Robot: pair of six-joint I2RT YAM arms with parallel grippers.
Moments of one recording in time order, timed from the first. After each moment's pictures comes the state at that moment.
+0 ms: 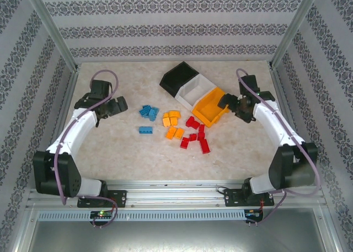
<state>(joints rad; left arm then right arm) -0.08 1.36 1.08 -0.71 -0.05 -0.46 0.13 1.42 1.16 -0.86 -0.10 0.62</state>
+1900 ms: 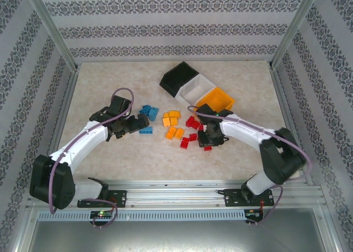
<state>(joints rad) -0.31 1.29 0.90 -0.68 0.14 -0.69 0.58 1.51 0.96 -0.88 -0.07 0.50</state>
